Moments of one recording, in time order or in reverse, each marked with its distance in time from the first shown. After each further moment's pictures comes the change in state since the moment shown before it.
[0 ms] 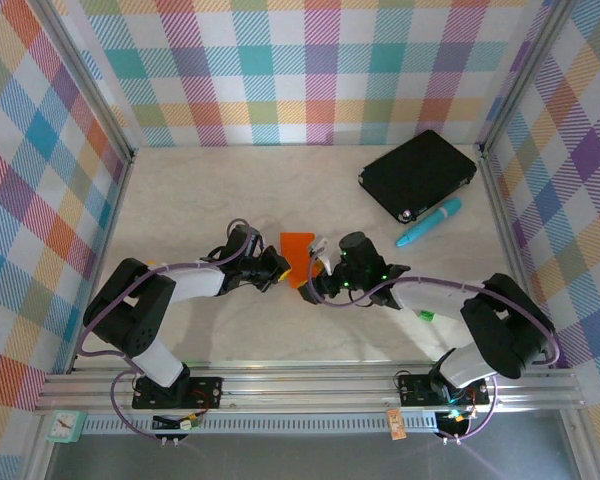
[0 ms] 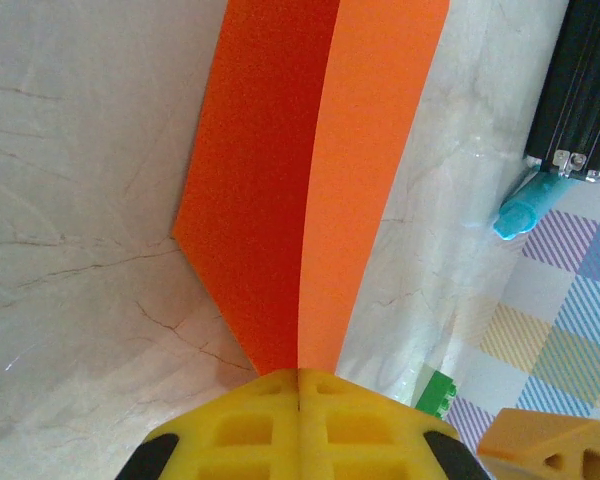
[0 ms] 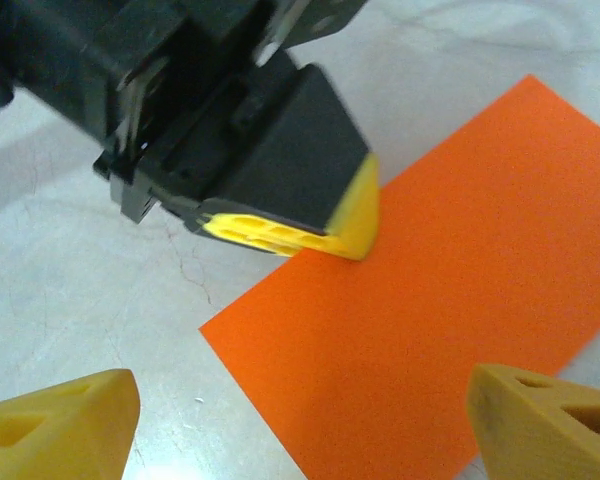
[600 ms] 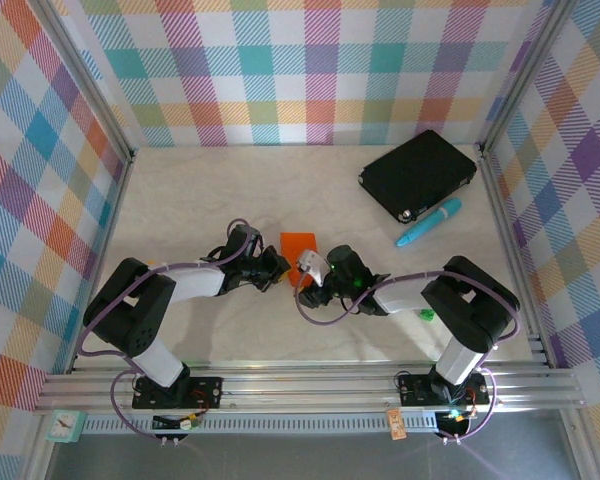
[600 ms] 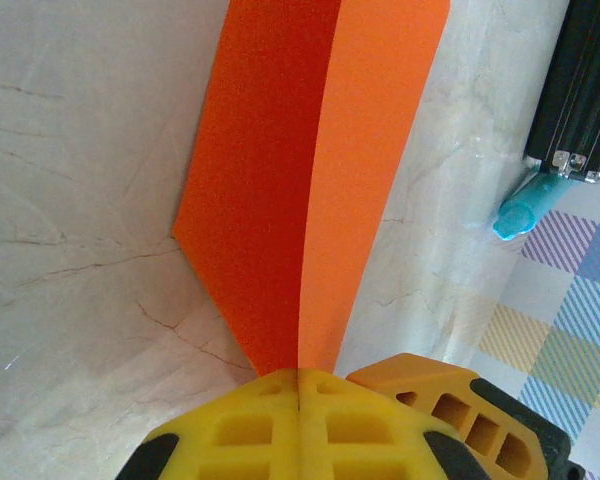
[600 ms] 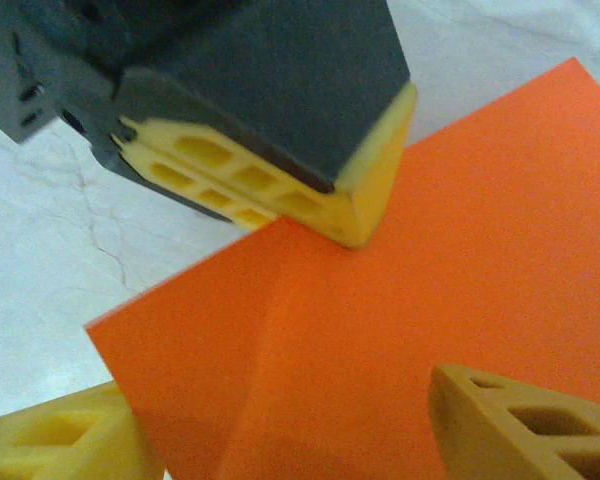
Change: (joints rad) left arm 0.000 0.000 0.000 0.000 0.000 -0.003; right arm 0.052 0.189 -0.063 0.281 0.127 -0.147
